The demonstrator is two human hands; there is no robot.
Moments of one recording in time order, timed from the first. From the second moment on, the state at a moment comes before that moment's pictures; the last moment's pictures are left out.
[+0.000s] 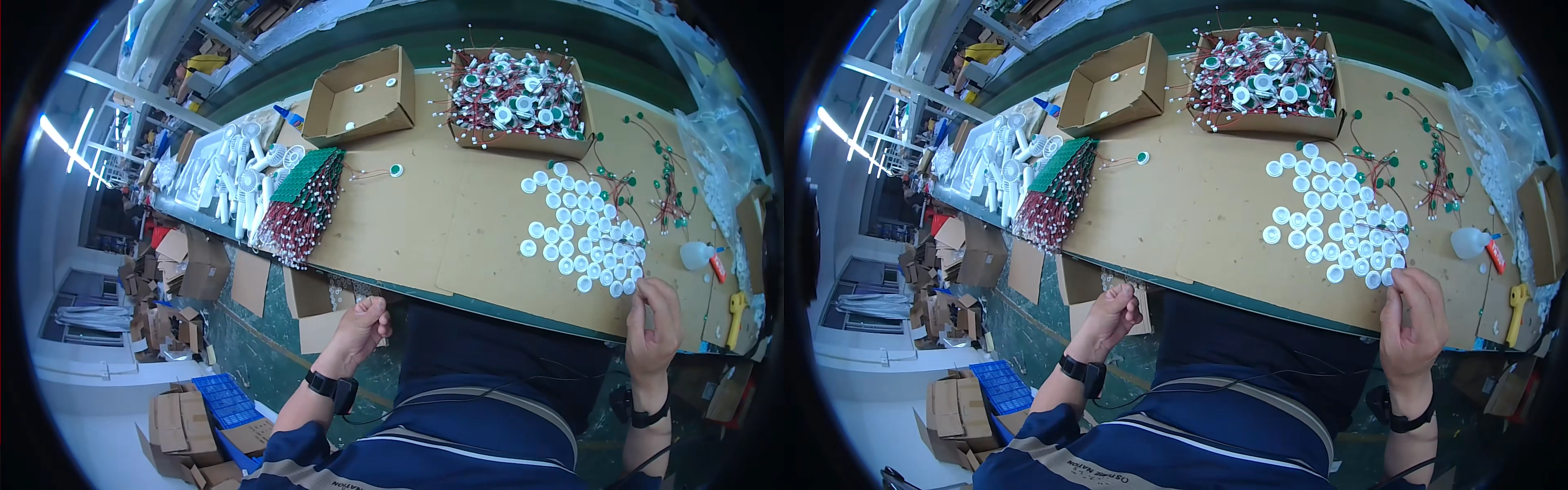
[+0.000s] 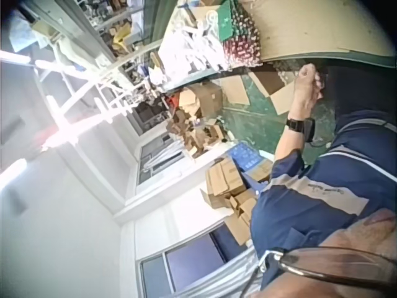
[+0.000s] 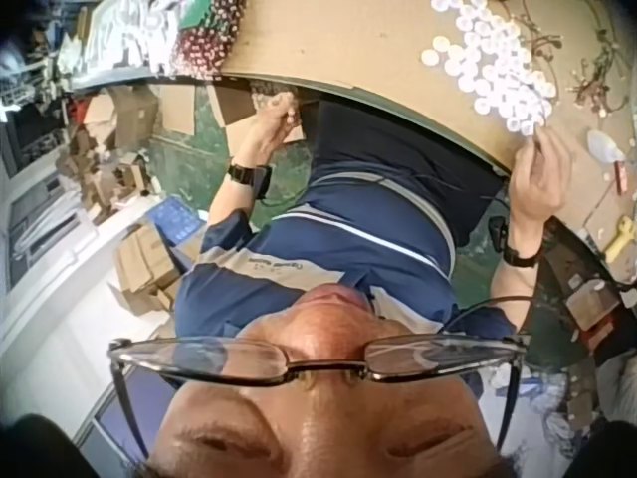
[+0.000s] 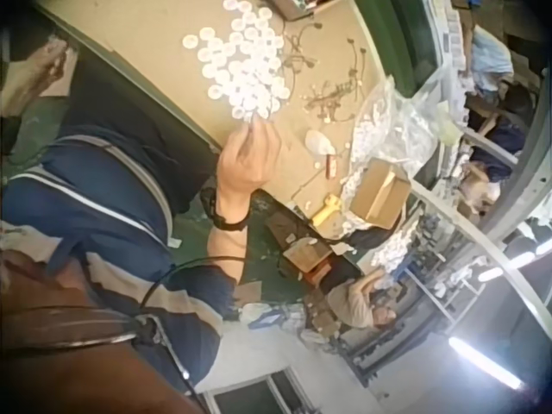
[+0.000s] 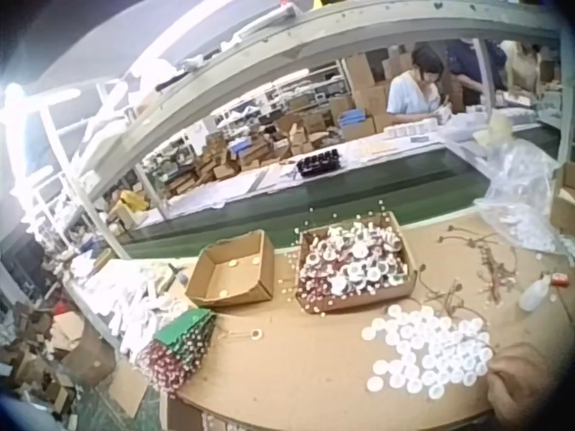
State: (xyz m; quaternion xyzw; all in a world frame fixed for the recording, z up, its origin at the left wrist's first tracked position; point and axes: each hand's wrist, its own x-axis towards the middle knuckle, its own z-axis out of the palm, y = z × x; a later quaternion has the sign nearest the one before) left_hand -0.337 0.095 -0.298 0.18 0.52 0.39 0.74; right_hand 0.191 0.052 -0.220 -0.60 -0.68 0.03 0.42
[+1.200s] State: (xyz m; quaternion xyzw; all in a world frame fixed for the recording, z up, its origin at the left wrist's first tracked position) left_hand -0.133 0.176 -0.226 0.90 0.32 0.27 0.15; right_hand 0.234 0.037 -0.215 -0.72 -0.63 0.00 0.29
